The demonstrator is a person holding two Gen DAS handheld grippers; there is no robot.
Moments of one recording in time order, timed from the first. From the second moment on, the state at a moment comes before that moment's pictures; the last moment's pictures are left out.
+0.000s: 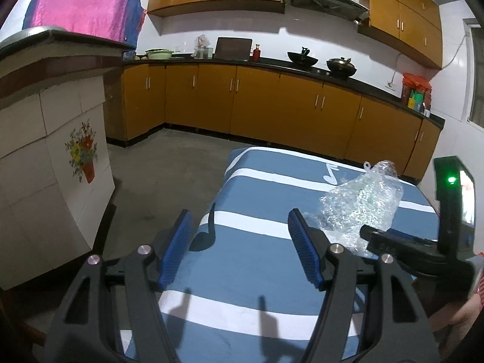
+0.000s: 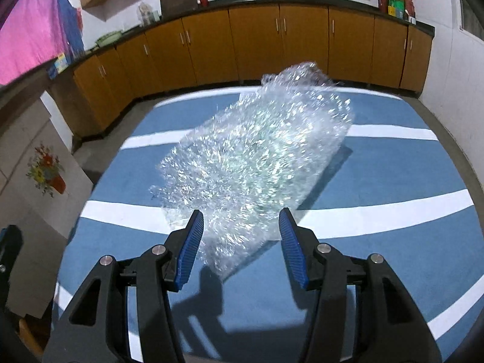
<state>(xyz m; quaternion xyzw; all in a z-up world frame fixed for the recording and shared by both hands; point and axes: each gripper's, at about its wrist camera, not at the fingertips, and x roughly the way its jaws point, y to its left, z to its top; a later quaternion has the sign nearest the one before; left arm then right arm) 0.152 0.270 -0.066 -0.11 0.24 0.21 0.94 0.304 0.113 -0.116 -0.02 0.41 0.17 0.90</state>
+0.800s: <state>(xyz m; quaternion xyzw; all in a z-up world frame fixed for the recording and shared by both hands) 0.213 0.213 -0.072 -0.10 0.28 0.12 0.95 0.279 -0.007 -0.099 -0.05 0.38 0.11 0.92</state>
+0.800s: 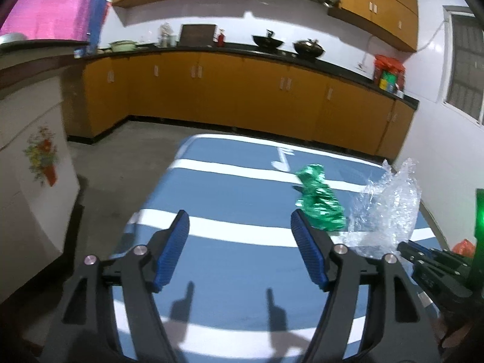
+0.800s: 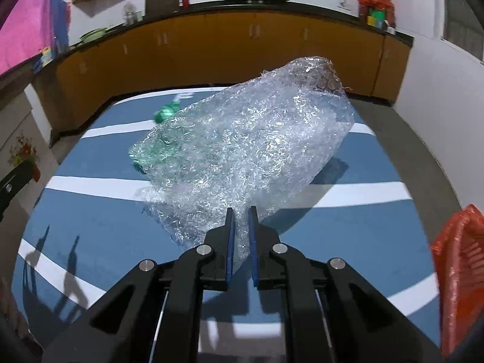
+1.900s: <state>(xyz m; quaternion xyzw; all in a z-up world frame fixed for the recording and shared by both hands) 0.351 0.133 -0.117 -0.07 0.40 0.03 0.91 0.273 -0.081 -0.089 0.02 0.38 0.09 0.92</state>
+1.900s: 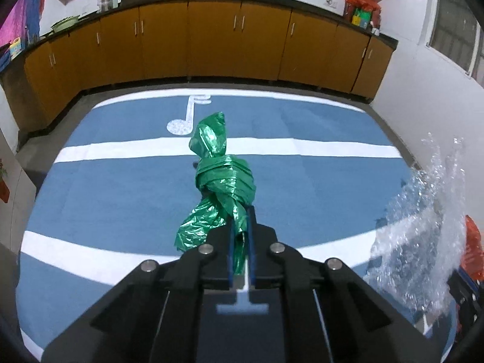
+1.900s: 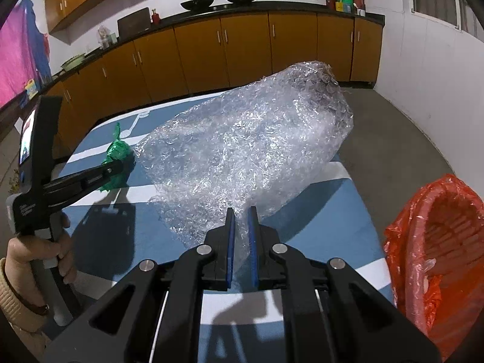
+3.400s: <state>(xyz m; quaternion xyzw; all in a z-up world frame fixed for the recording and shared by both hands) 0.230 -0.075 -0.018 -0.04 0.33 -0.24 0.91 0.143 -0.263 -0.051 0.06 0.34 -0.08 0.94</state>
